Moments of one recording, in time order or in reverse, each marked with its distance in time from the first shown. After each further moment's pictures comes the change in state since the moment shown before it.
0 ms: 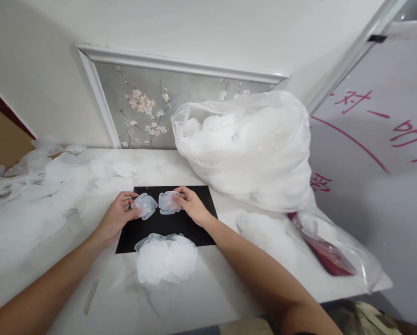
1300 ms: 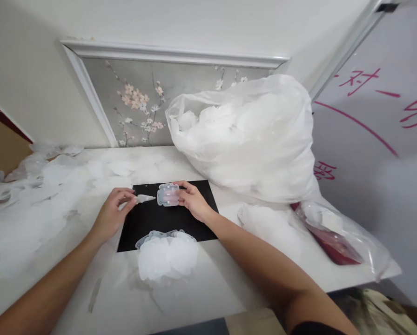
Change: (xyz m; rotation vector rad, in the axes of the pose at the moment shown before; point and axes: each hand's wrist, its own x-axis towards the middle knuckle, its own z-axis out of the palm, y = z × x) left_hand 0.004 0.011 -0.008 0.381 0.070 0.312; right_hand -0.001 0.000 -0.001 0.261 0.030 0.027
